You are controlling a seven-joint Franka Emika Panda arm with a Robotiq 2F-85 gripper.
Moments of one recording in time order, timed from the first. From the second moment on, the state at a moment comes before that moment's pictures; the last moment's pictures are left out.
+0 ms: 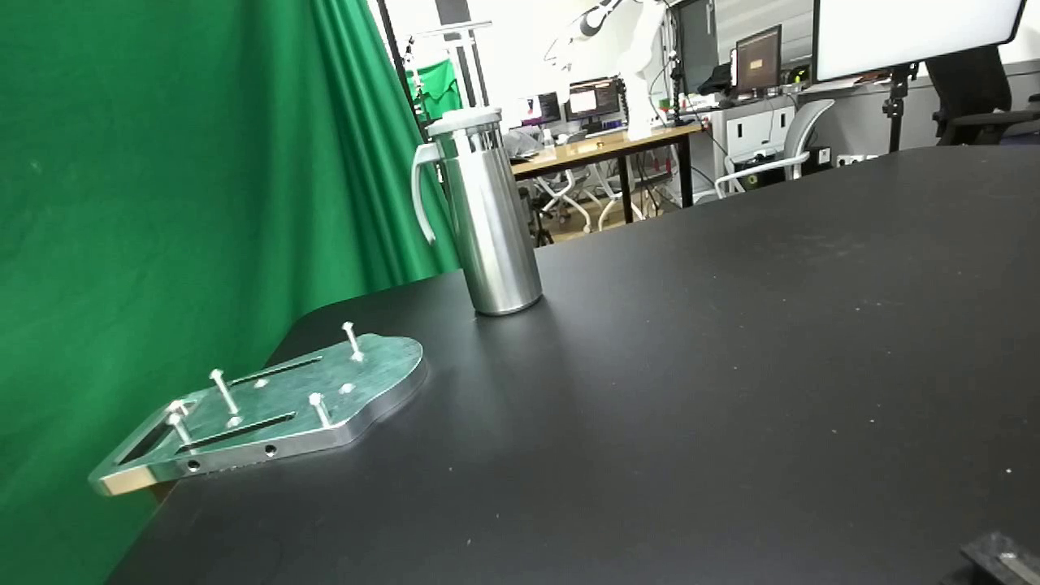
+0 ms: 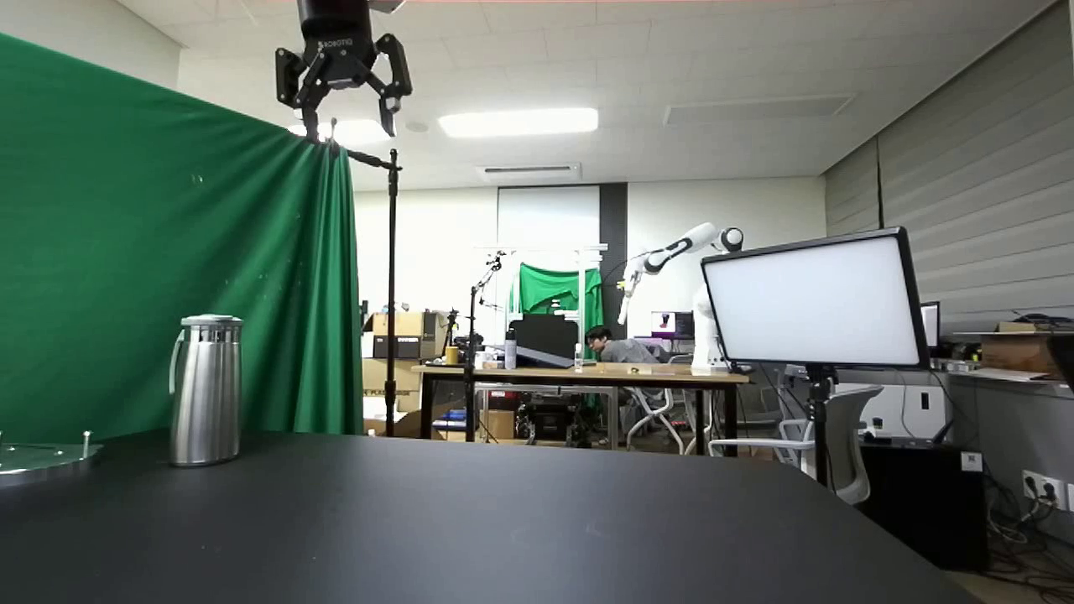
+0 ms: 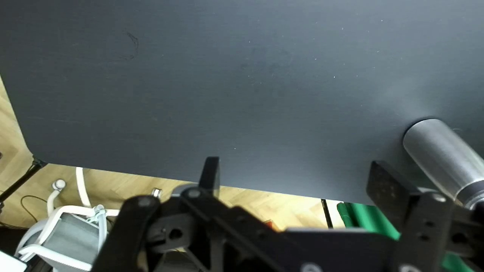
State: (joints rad) arm 0.00 -0.43 -0.02 -2.23 -0.04 2.04 -0.19
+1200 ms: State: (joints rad) arm 0.08 -0.17 0.06 -2.04 -0.04 2.09 -0.20
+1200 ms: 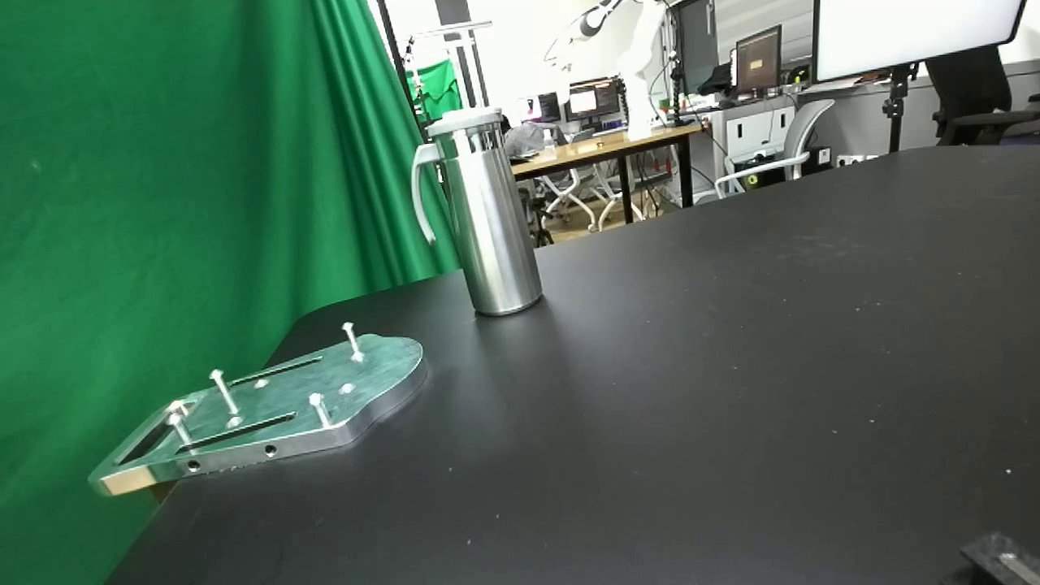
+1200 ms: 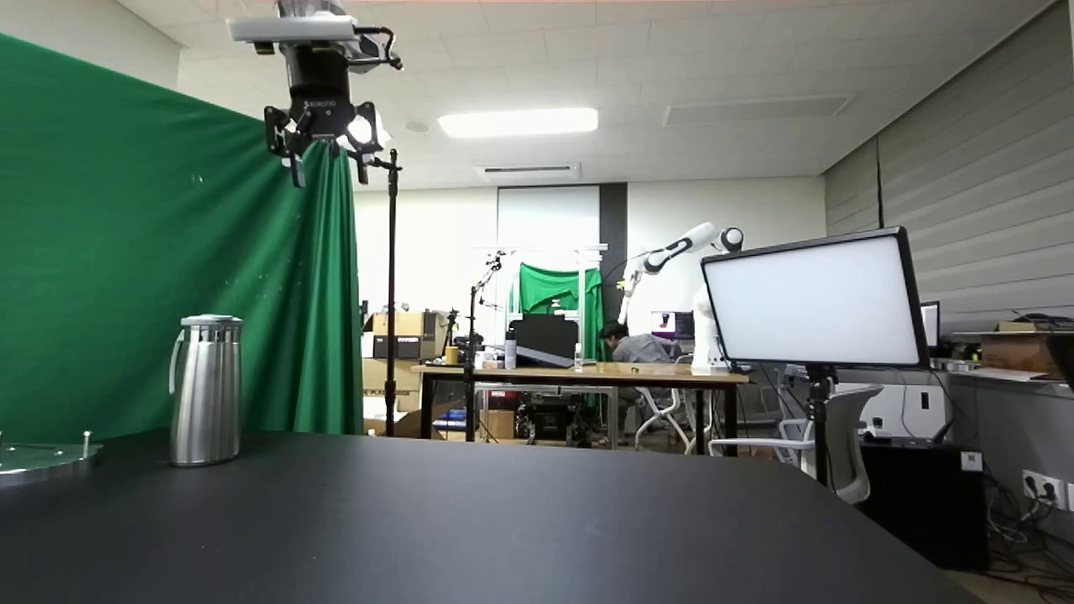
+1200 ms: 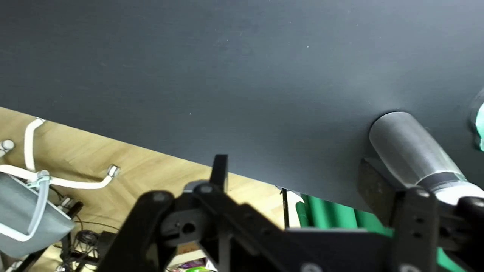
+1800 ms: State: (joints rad) arm 0.15 0.23 0.14 -1.65 -0.08 2.01 -0.21
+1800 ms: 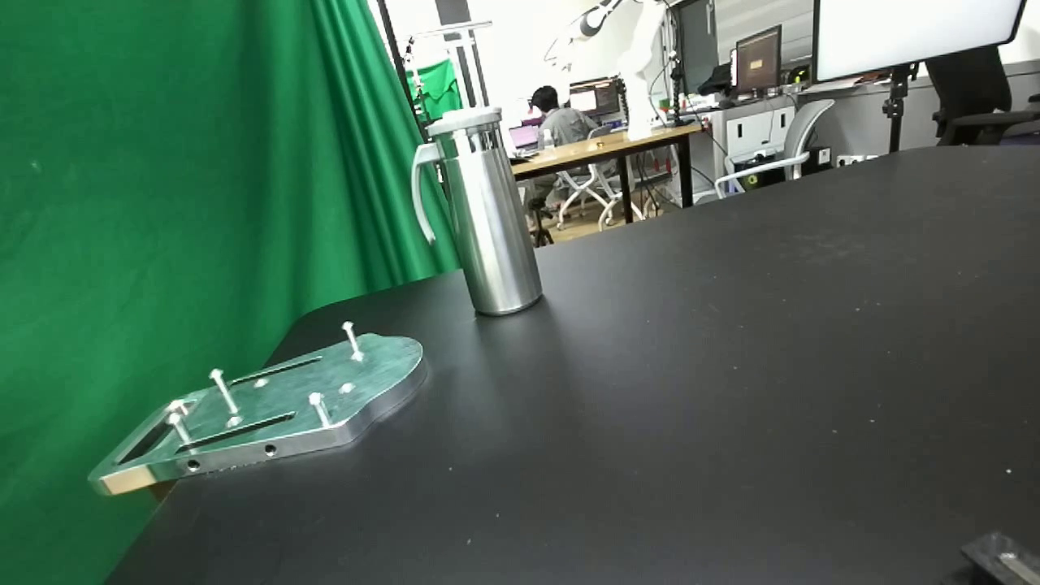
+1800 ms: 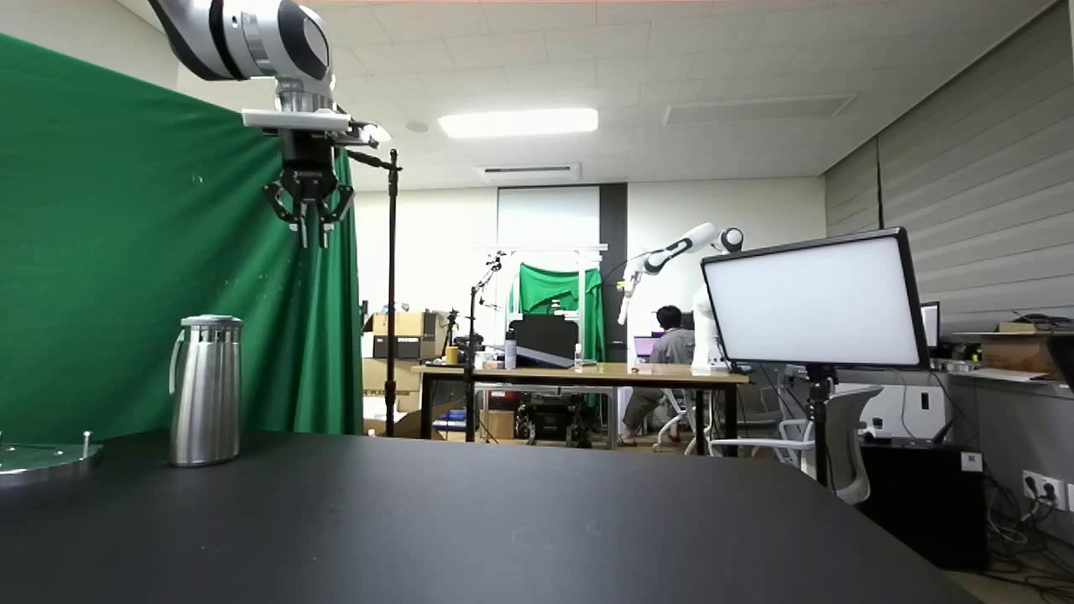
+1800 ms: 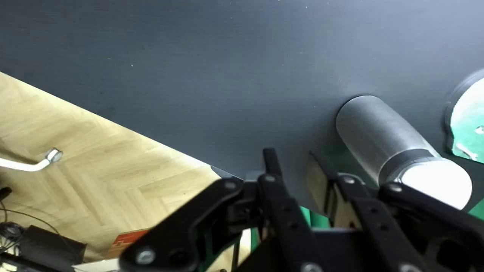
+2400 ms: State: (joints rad) arm 0.23 0.49 0.19 -1.29 -0.08 1.76 -0.24
